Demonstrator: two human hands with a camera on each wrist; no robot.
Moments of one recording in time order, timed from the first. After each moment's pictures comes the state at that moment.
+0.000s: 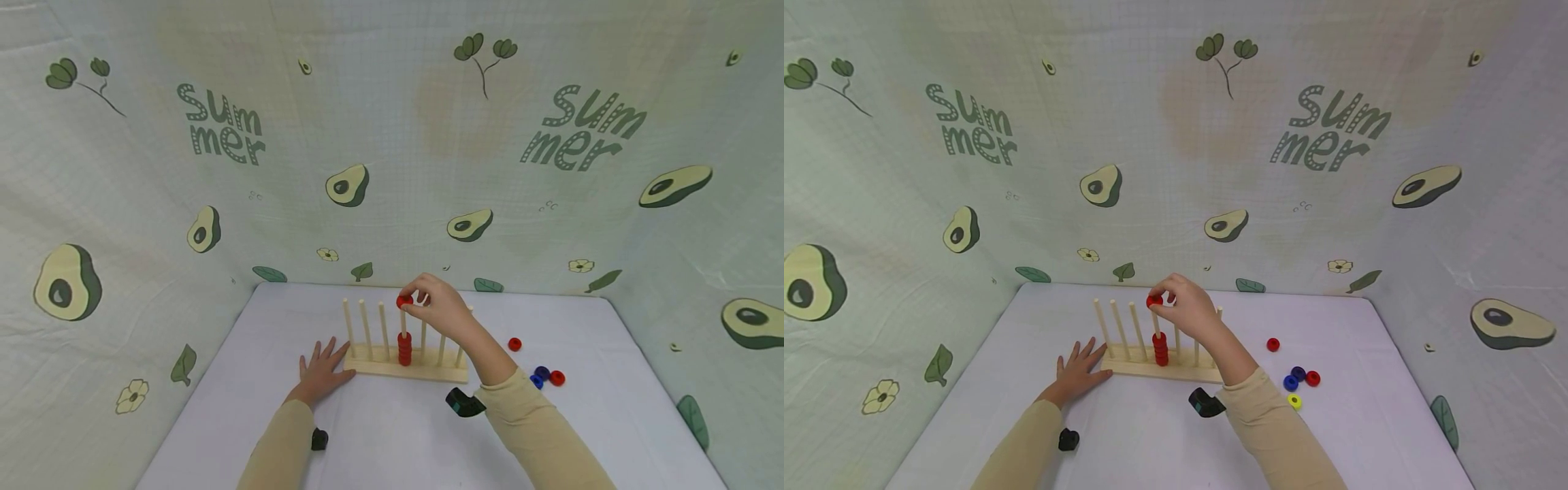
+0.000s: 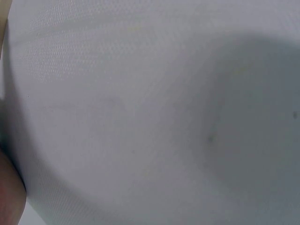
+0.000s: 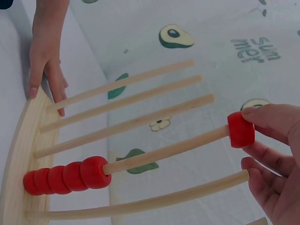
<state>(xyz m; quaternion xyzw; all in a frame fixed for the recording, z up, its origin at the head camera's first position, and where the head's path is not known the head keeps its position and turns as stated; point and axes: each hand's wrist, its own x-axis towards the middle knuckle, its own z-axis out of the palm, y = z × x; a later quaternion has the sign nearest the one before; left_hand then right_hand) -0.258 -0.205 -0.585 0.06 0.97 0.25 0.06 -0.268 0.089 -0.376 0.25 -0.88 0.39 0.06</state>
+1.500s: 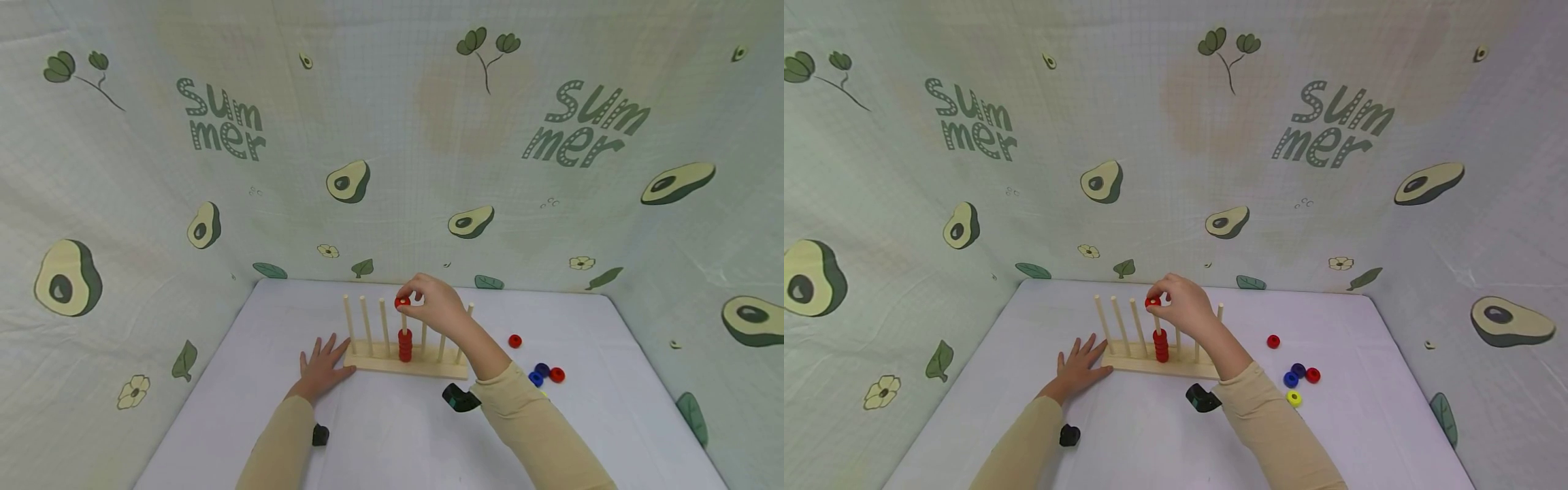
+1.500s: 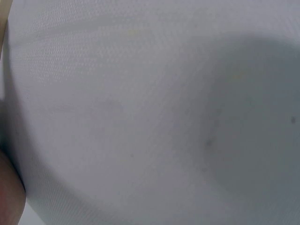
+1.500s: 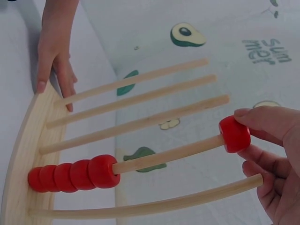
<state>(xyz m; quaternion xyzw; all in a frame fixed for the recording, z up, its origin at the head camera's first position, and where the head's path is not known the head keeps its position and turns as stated) -0.257 -0.203 -0.575 0.06 0.97 0.23 0.07 -0.271 0.081 -0.379 0.24 -0.92 0.32 0.05</state>
